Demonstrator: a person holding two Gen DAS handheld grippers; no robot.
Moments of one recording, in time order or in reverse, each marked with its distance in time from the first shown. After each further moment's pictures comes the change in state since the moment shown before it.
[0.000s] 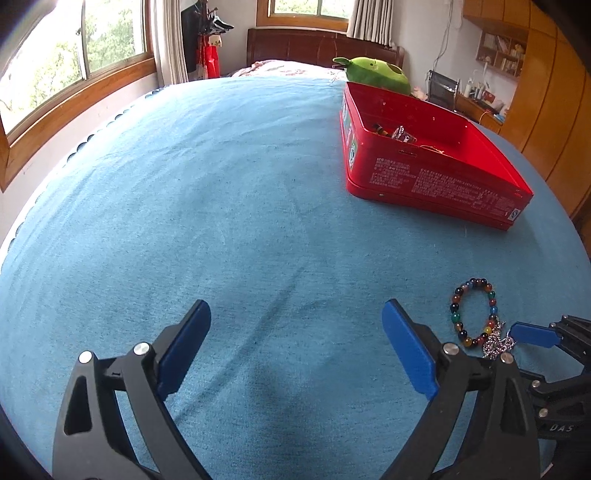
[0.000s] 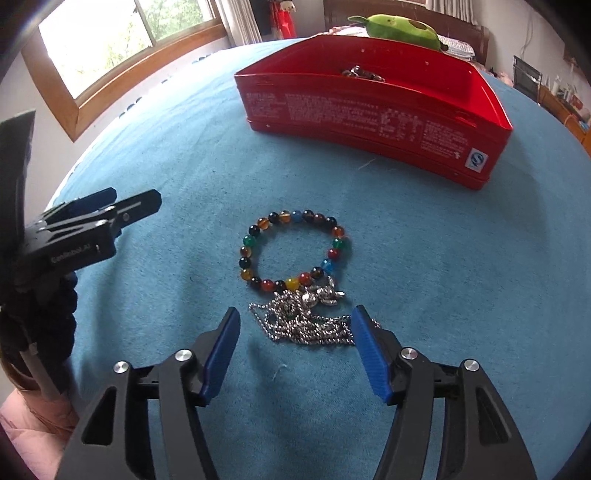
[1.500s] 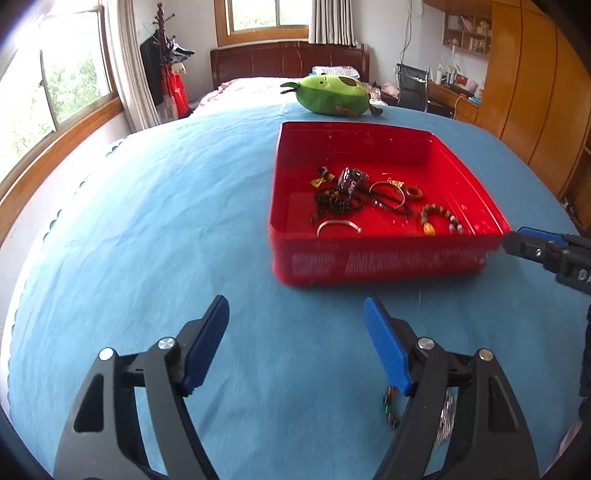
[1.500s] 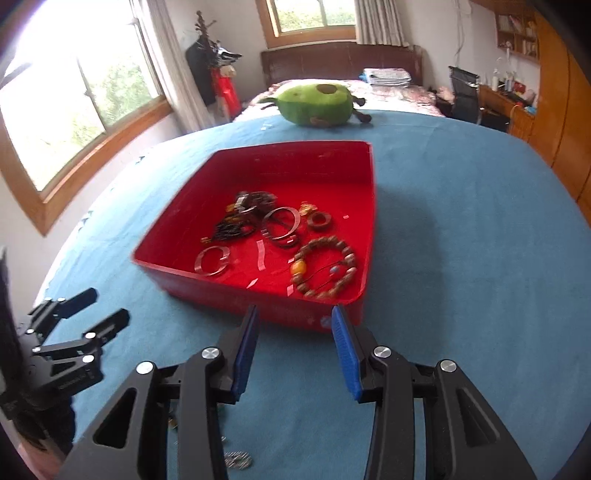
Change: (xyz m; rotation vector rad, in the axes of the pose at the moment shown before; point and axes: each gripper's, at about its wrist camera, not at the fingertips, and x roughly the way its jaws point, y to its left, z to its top) left arm -0.002 -0.071 0.067 0.142 -0.055 -0.007; right arm -0.059 -0.108 0.082 0.190 -0.234 -0.043
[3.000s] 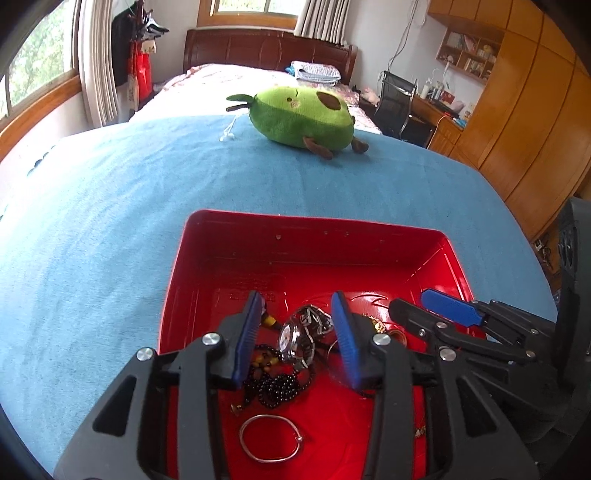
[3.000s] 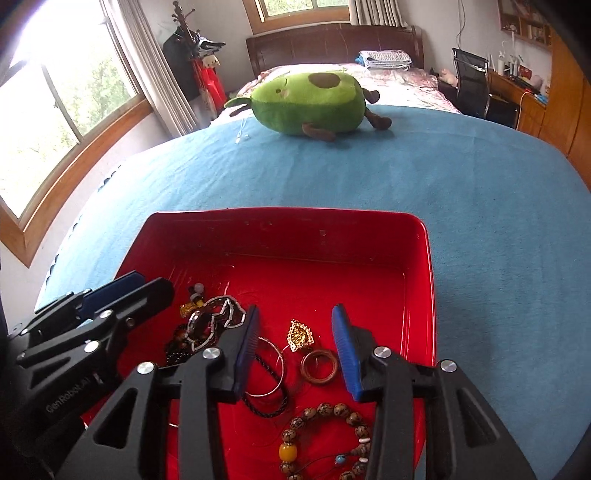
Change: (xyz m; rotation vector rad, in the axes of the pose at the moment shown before) left arm 0.138 -0.035 0.168 -0.084 0.051 -0.201; right arm 0.134 -0.021 0.136 0.057 0.064 -0.026
